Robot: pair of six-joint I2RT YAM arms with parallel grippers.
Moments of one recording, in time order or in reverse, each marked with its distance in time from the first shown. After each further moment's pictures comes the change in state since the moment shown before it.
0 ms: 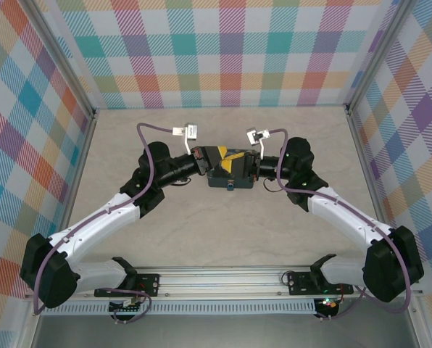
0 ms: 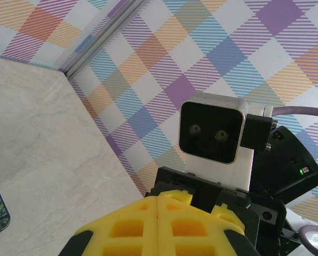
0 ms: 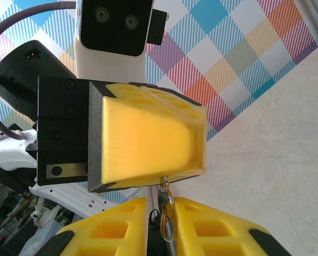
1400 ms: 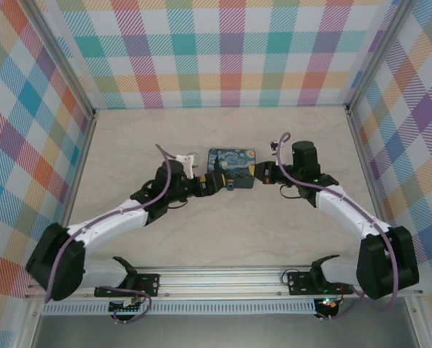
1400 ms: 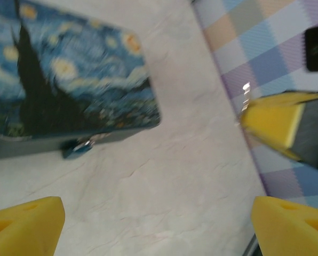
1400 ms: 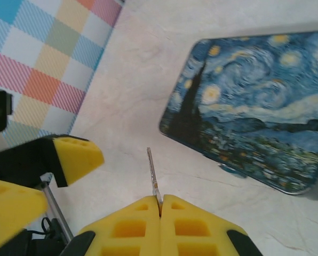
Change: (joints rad) left arm 0.018 0.101 -0.223 -0.148 -0.132 0.102; right arm -0.213 0.038 -0.059 -0.520 0.260 -0.249
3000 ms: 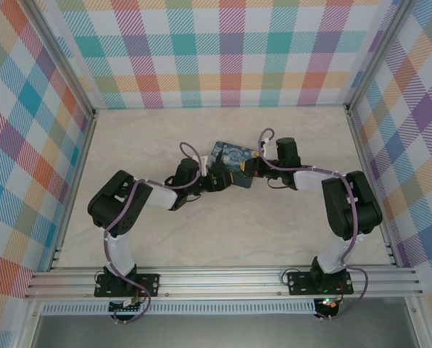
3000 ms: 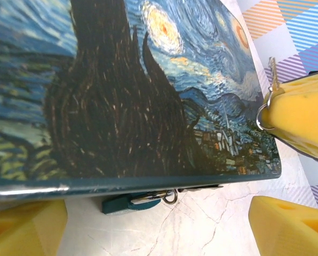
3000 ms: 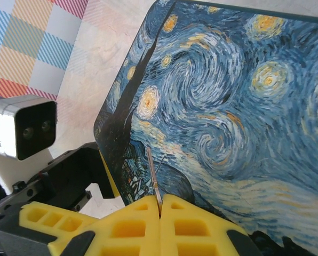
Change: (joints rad) left arm 0.091 0.593 0.095 0.490 0.118 0.051; right arm -0.013 0.468 0.102 0.304 -0.048 0.010
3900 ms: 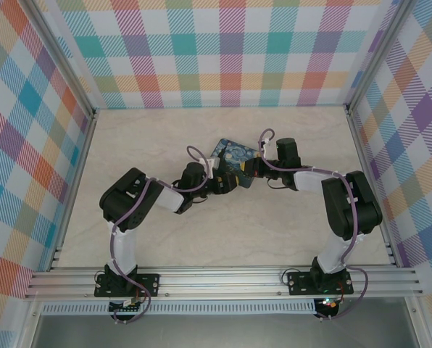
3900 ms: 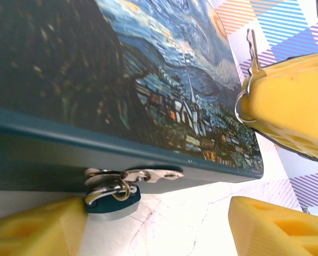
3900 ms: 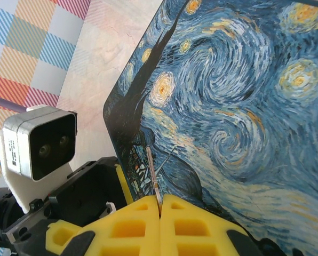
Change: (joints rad) left arm -0.060 0.092 0.016 0.156 0.027 -0.054; right arm 0.000 0.000 -0.008 0.019 -0.004 0.003
